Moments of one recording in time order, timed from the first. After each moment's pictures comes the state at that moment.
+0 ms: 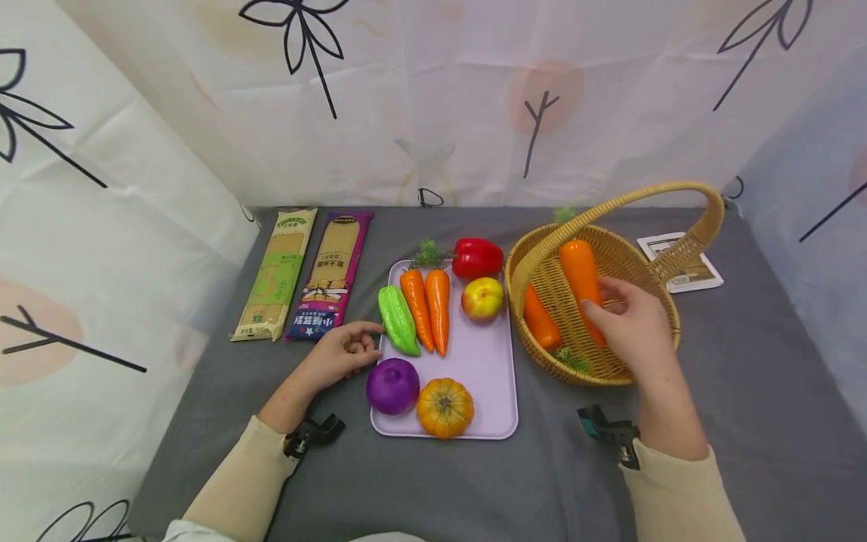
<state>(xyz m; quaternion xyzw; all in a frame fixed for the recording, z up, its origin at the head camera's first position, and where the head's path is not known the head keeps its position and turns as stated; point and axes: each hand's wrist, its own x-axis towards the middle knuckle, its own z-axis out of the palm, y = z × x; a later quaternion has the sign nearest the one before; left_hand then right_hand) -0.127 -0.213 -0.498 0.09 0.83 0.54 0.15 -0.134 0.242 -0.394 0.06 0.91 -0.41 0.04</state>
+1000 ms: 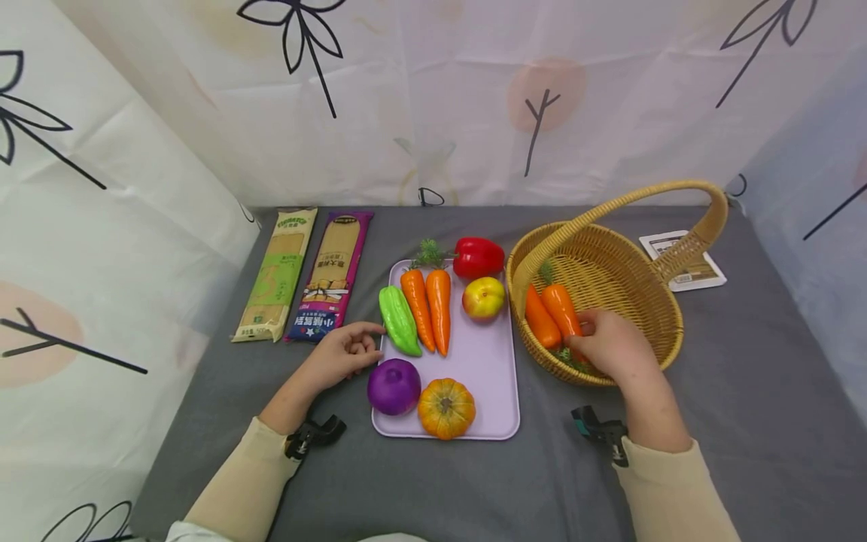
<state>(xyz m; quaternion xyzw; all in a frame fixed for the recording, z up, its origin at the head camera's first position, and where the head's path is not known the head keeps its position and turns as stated) -0.125 -0.212 -0.495 0.08 0.83 0.53 0.15 -0.142 0.238 -0.420 -0.03 0.94 -0.30 0.18</state>
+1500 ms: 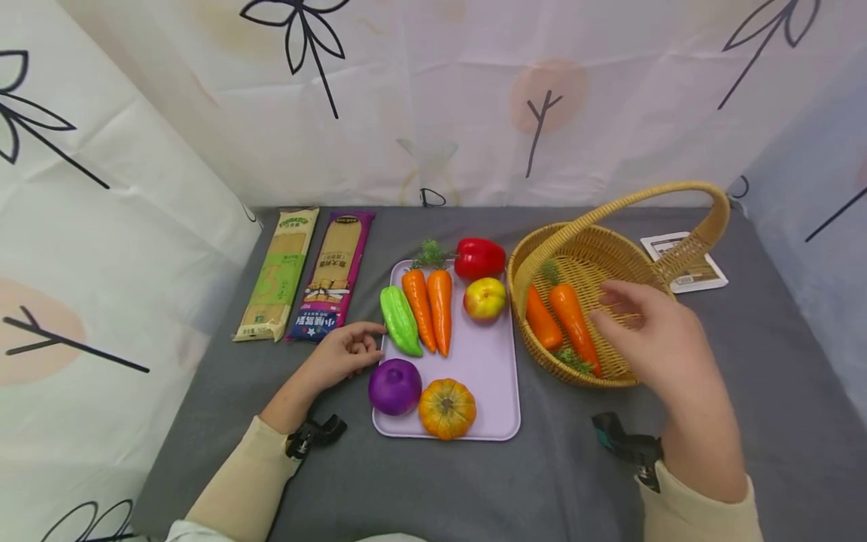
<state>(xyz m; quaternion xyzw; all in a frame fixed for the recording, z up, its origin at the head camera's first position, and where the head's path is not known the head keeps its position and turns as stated) -0.126 -0.213 -0.496 0.09 0.83 0.53 0.15 -0.102 0.238 -0.347 -0.01 0.95 -0.32 0.05</state>
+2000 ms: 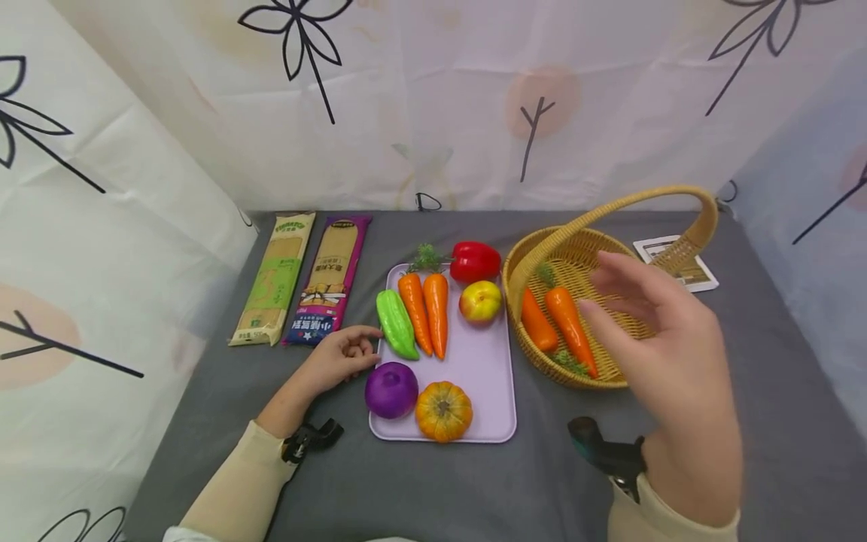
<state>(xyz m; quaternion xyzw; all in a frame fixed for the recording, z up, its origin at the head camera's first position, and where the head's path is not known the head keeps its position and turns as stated) -0.125 -0.213 -0.495 0.09 0.83 0.53 0.15 -0.063 0.201 -0.300 -0.05 0.87 -0.46 -0.18</state>
